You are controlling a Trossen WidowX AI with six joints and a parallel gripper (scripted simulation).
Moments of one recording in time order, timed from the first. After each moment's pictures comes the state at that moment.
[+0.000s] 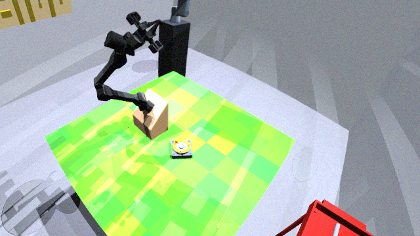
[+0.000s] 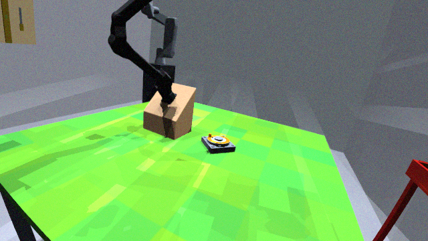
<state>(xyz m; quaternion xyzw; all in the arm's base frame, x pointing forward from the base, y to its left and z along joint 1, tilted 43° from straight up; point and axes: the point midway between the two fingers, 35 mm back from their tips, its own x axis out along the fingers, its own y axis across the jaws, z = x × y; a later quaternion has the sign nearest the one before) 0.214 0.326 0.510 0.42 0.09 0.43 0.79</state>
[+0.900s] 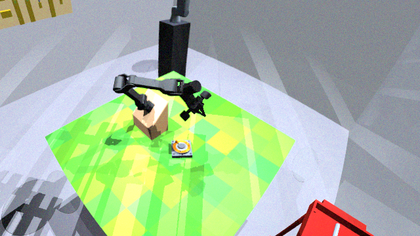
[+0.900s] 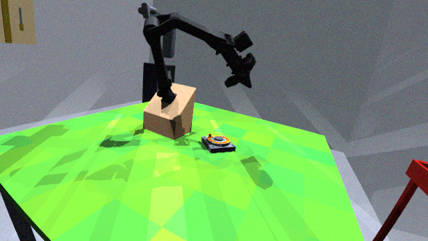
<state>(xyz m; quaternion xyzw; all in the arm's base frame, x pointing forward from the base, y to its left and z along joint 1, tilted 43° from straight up) 0.358 0.159 0.061 -0.04 0.45 -0.09 0.89</state>
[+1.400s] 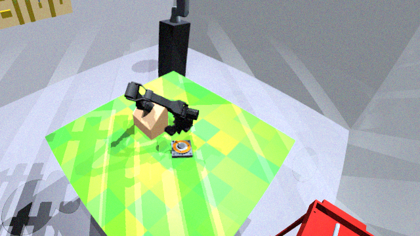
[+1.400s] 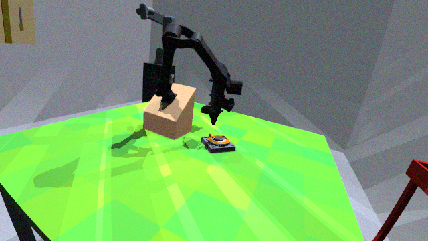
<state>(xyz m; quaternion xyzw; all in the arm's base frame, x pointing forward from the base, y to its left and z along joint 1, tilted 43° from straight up) 0.253 -0.003 -0.051 -0.26 0.65 -0.25 0.67</state>
